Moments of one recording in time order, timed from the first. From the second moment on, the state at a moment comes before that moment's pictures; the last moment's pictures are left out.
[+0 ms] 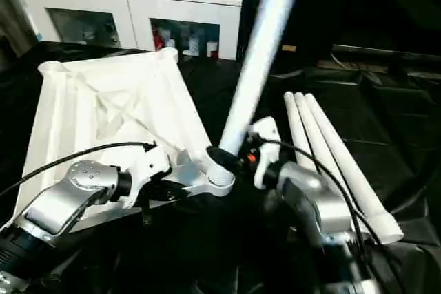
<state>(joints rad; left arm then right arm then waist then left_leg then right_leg) -0.39 0.49 -0.43 0.09 -0.12 0.48 -0.97 -0.26 -0.26 0.06 0.11 0.40 0.45 0.73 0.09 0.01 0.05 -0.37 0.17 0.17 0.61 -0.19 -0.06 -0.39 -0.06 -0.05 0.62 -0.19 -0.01</state>
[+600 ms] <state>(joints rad) -0.40 0.48 -0.44 0.12 -0.11 0.47 -0.99 -0.21 -0.33 0.16 0.00 0.28 0.36 0.74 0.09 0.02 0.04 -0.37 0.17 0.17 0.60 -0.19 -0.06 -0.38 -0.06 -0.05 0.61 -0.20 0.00</state>
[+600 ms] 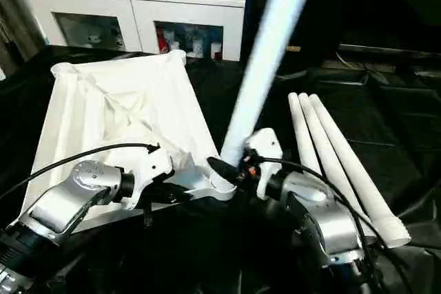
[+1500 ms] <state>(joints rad) -0.38 0.53 -0.44 0.10 -0.11 0.43 -1.07 -0.34 -0.41 0.23 0.16 0.27 0.27 1.03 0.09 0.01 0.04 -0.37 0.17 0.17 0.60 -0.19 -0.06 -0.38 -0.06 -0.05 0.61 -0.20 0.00</state>
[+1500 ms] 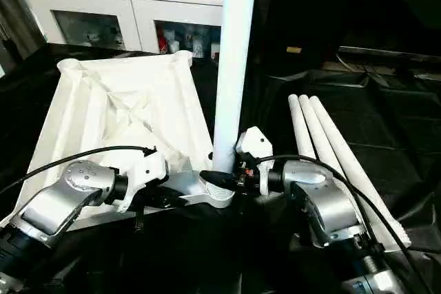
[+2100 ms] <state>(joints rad) -0.51 0.32 -0.40 0.21 -0.04 0.68 -0.78 -0.45 -0.18 0.15 0.42 0.17 0.19 0.54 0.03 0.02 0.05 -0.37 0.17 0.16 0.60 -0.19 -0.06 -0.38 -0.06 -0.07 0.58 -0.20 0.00</state>
